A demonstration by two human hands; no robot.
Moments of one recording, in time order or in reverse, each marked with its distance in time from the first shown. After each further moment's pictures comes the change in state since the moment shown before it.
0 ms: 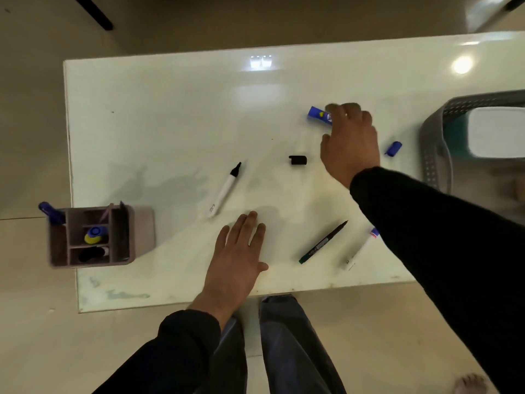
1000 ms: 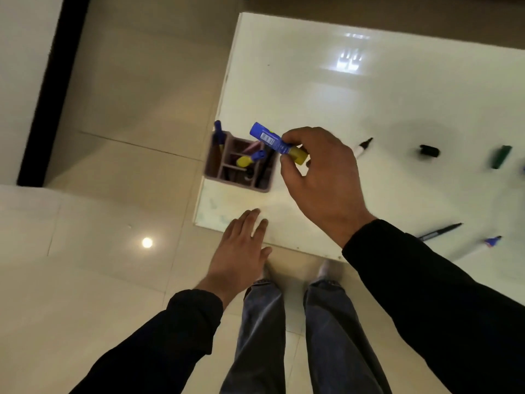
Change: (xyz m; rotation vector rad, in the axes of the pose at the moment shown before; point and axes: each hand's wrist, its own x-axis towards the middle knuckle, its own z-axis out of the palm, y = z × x) left_hand -0.171 -0.129 0.020 -0.086 0.062 -0.300; right_hand -0.178 -0.270 -0.011 0.573 -0.017 -0.499
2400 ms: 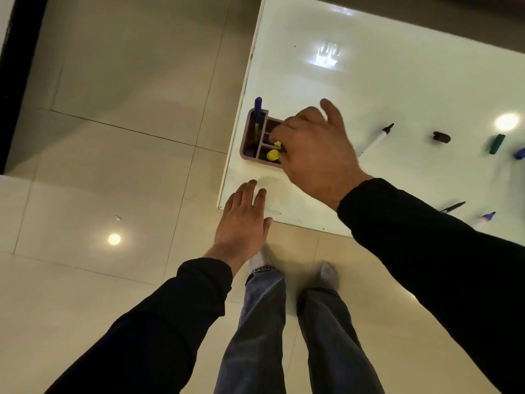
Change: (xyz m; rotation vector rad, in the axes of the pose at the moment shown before) left_hand -0.003 -0.068 -0.008 -0.174 0.047 -0.008; right_hand 0.018 -0.058 0.064 -0.711 -0.300 -0.245
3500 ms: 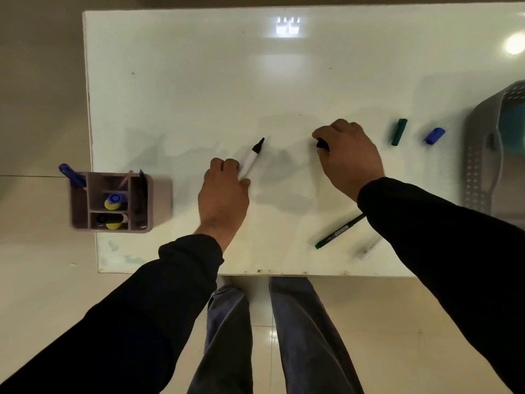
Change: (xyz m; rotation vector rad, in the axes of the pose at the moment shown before) left_hand 0.190 0.225 0.009 -0.150 0.095 -0.220; right_hand -0.110 0.342 0.096 0.355 -0.068 0.513
